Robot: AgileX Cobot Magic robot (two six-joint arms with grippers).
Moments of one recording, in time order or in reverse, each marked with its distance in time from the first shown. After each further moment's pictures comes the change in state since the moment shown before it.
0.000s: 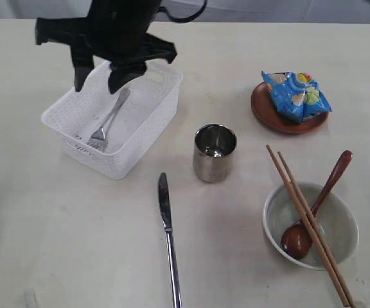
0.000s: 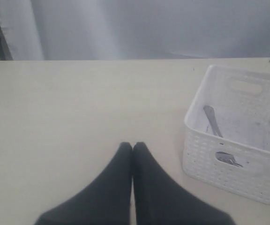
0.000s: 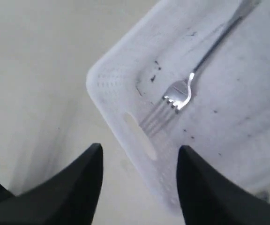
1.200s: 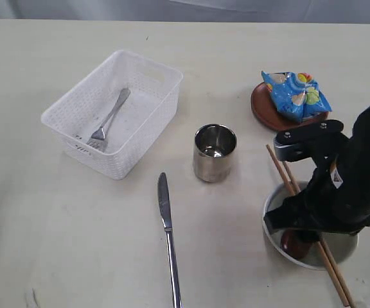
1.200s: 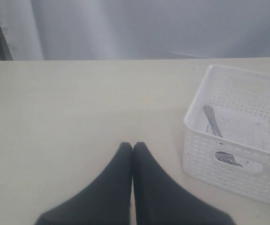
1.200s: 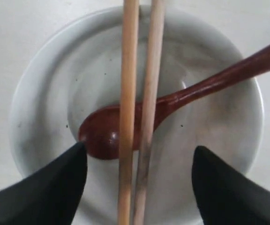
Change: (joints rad) left arm 0.000 0.000 0.000 0.000 0.000 0.000; right arm -0.144 -0.728 1.349 -0.437 -0.280 0.096
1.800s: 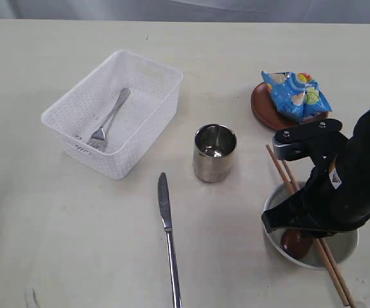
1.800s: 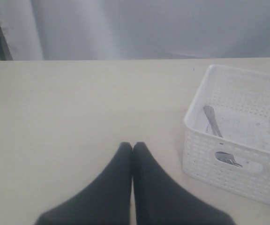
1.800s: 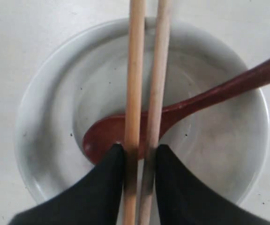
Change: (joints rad) left arm 0.000 0.000 0.000 0.000 0.000 0.000; right arm 0.000 0.000 0.010 0.000 -0.040 0.000
